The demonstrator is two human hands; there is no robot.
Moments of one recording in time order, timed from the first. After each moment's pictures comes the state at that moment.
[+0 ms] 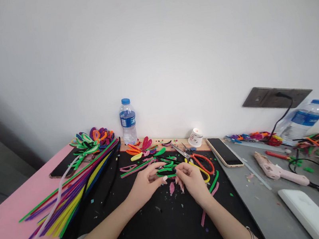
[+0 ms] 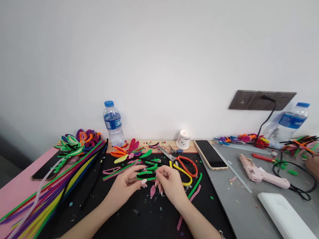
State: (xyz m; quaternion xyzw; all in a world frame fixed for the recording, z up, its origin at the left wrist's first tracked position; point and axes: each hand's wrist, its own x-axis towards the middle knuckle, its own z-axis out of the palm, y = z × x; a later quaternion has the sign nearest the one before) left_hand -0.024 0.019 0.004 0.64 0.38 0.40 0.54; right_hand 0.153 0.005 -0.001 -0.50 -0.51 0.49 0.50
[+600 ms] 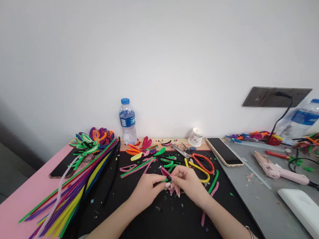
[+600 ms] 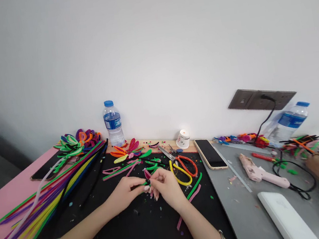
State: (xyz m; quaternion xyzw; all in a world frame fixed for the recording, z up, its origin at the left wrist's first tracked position) left_hand -0.024 0.016 0.007 0.76 0.36 0.31 0.45; right_hand 0.147 0.001 0.002 -0.46 -0.52 0.56 0.45
